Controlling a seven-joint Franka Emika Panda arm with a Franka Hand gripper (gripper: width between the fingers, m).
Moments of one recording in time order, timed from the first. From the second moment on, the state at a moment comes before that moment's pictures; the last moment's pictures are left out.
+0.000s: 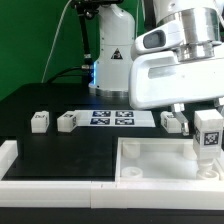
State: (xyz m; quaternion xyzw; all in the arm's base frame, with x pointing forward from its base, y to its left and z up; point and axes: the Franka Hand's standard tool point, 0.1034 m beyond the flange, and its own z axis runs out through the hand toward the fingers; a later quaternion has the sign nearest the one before) arm 0.621 0.109 0.087 -0.98 -0.04 -0.20 0.06
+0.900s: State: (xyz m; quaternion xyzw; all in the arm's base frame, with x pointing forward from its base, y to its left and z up) arm 0.620 0.112 0.063 -0.97 -0.03 -0.22 0.06
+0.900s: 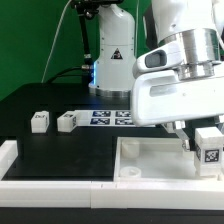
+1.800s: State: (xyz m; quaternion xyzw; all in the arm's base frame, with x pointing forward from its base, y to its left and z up) arm 0.619 0.112 0.063 -0.97 -0.03 -0.23 0.06
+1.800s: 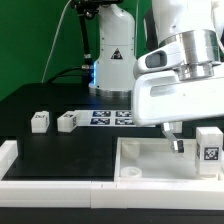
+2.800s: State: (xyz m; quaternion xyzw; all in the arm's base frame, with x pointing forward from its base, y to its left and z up) arm 0.610 0.123 0.098 -0.99 -0.05 -0.08 0.08
